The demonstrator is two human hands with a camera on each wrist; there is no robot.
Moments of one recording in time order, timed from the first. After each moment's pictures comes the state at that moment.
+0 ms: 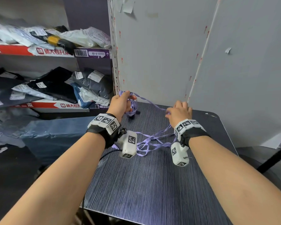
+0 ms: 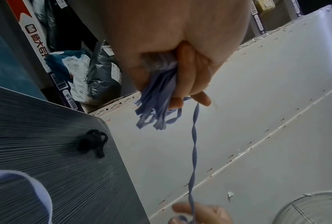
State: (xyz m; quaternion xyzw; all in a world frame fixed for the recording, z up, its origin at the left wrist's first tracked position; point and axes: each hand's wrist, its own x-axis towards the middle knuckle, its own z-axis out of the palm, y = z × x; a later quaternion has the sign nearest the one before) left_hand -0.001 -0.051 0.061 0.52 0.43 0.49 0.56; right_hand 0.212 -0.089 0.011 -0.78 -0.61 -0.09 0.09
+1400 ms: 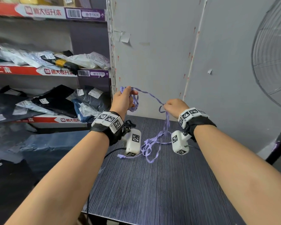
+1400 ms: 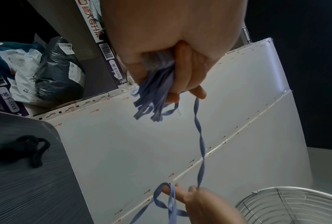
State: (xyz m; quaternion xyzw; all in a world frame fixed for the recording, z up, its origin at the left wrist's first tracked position) left_hand 0.012 -0.086 0.124 0.52 0.35 0.56 0.55; right_hand 0.209 -0.125 0.120 -0.75 -0.62 0.09 0.21
